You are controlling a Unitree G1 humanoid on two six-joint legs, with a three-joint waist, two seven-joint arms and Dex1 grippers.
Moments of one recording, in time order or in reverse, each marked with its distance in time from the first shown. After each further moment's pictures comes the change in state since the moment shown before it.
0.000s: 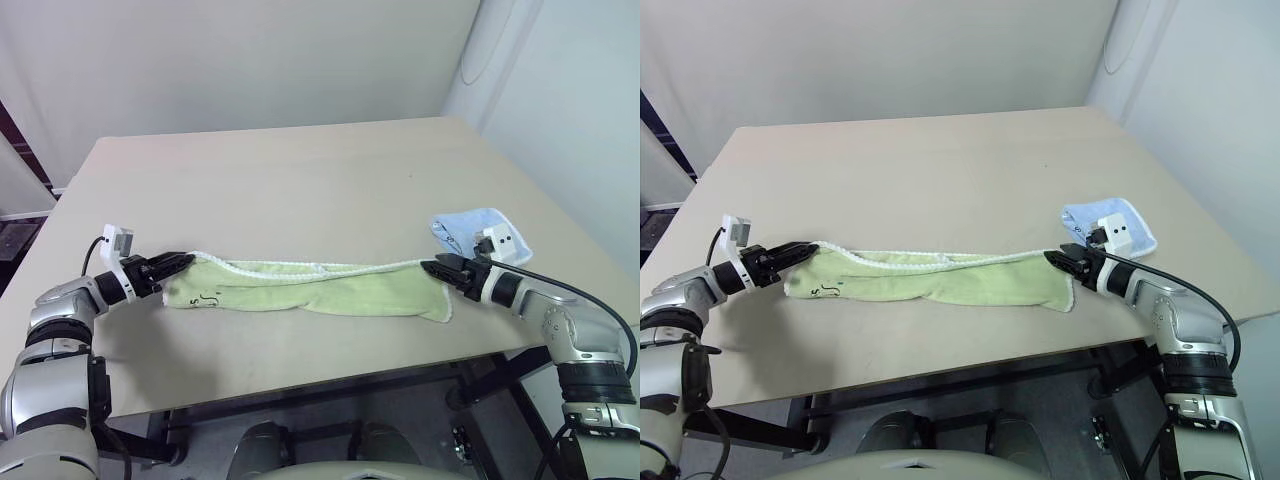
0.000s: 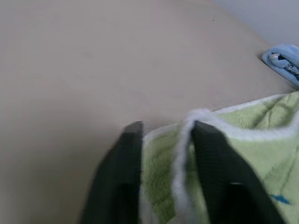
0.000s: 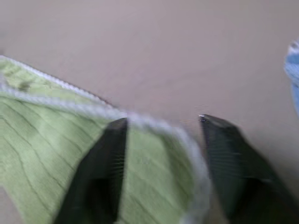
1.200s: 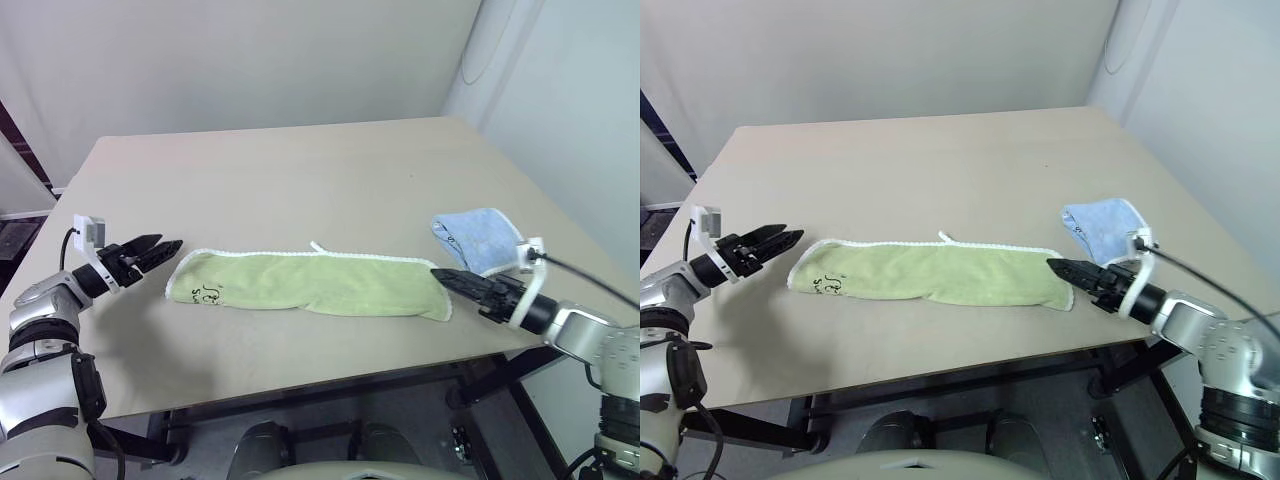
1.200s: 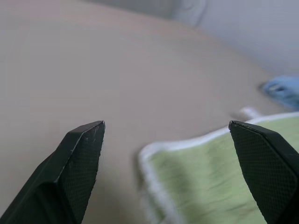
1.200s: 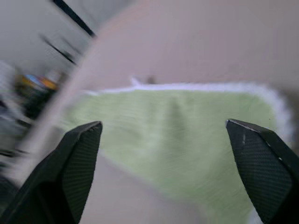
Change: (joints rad) left arm 0.006 0.035 0.151 -0.090 -0.029 0.057 -0.116; right arm 0.176 0.014 -0.428 -0.241 0.692 0.647 -0.191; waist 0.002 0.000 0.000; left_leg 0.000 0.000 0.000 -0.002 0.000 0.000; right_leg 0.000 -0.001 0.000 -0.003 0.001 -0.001
